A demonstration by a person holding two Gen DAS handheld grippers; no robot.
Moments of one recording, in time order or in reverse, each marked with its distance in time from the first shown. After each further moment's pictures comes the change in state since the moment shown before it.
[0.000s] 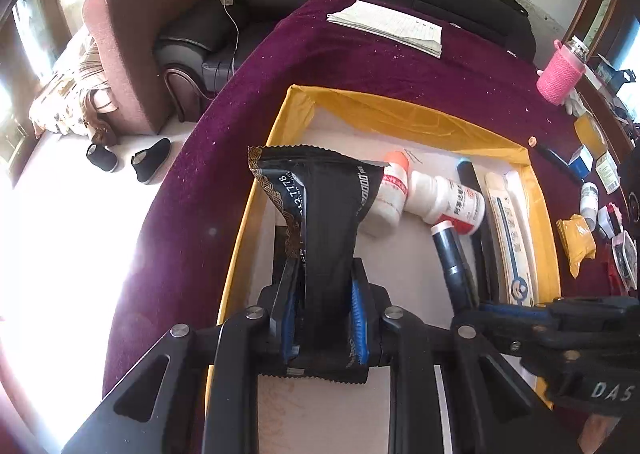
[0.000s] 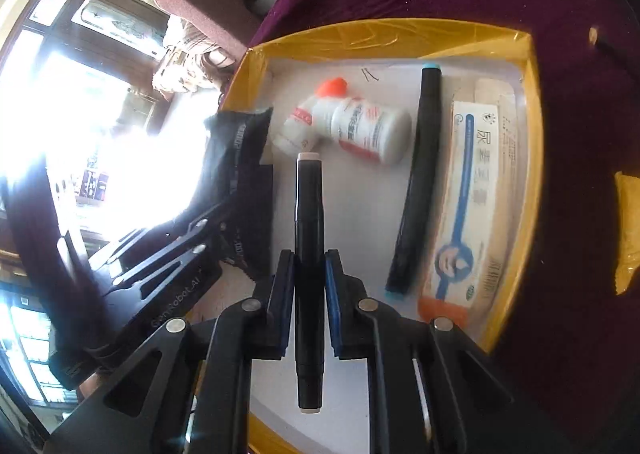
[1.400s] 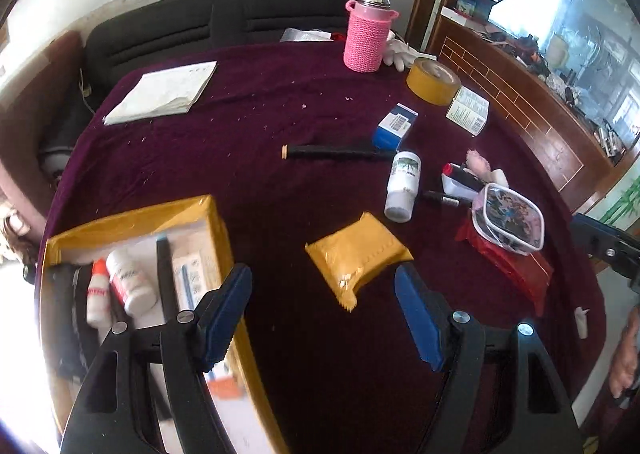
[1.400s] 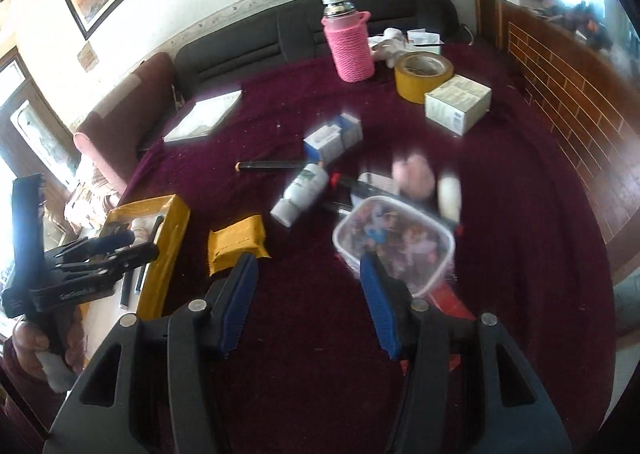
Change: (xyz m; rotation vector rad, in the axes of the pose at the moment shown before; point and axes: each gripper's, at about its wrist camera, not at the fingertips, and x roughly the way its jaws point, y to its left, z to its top) left arm -0.041 -0.249 0.013 0.398 -0.098 -0.238; right arm -0.269 -0.171 -0.141 0.151 -0.575 -0.384
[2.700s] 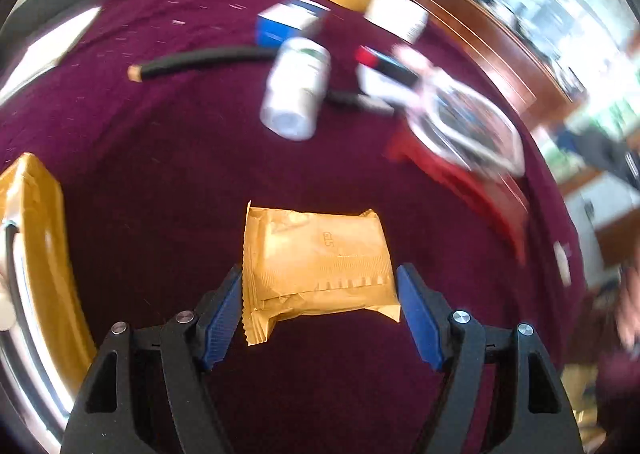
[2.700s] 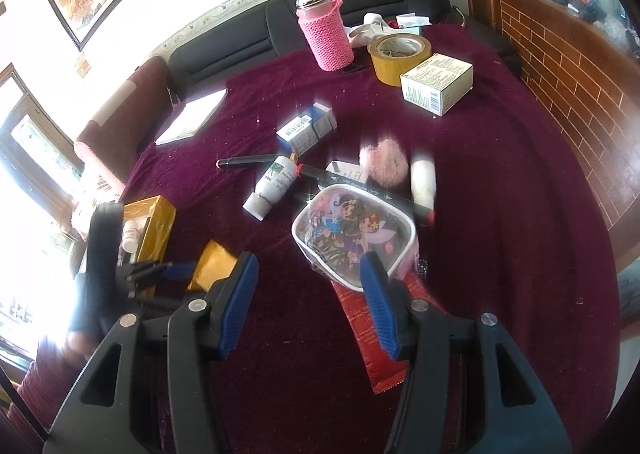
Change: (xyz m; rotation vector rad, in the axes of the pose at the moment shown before) left arm 0.063 -0.051 -0.045 0.137 0.261 -0.279; right arm 0.017 -0.039 -0.003 0.045 0.042 0.046
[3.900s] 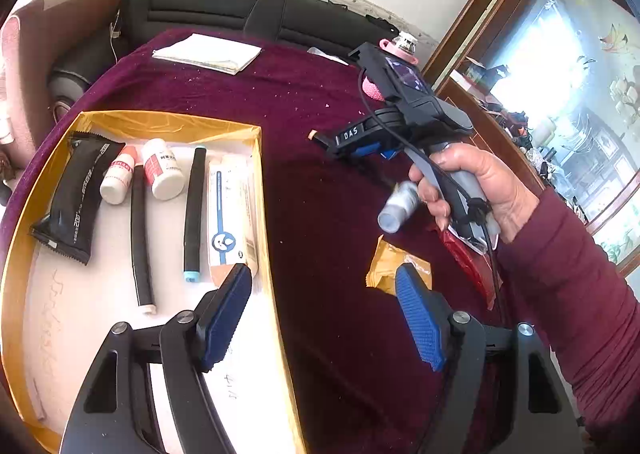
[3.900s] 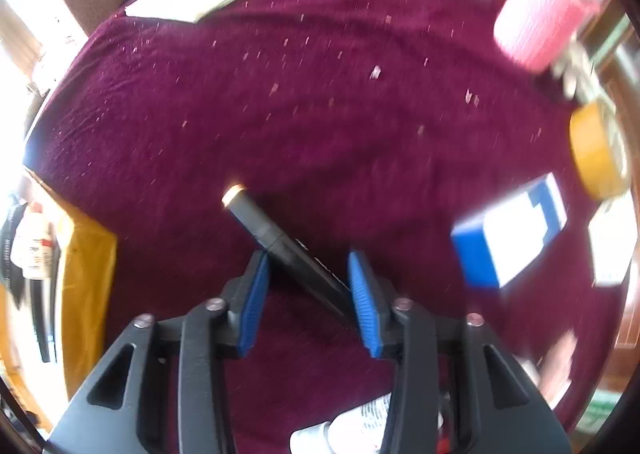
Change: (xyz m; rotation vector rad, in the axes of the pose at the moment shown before) left arm -0.134 0.061 -0.108 -0.390 -0.425 0.087; right arm 0.256 0.147 0.081 -0.384 0.425 -0.178
